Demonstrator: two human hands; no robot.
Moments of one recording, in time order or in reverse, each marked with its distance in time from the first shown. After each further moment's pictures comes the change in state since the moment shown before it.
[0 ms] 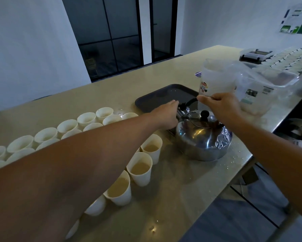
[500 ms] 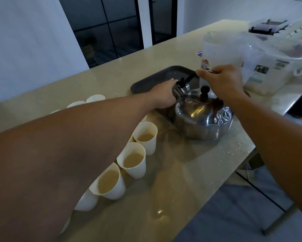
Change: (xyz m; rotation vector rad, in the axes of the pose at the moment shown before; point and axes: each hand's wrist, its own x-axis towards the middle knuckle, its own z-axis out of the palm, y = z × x) left_hand 0.041 -0.005 0.009 -0.087 0.051 -0.030; right_hand 0.032 0.017 0.013 -0.045 0.109 0.032
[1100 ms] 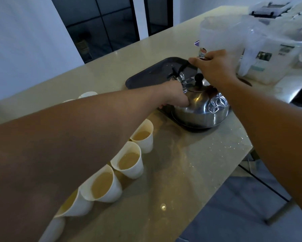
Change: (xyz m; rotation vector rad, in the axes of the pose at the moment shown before) left_hand 0.023 0.022 0.022 0.108 -0.182 -0.144; right_hand 0.023 0.003 0.016 -0.017 -0.029 -0.024
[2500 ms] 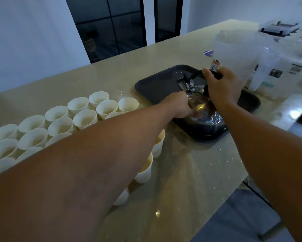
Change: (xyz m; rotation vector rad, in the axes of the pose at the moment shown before) left_hand 0.012 -0.028 0.022 -0.155 0.103 0.060; right_hand -0.003 0.019 0.041 -0.107 0.269 0.019
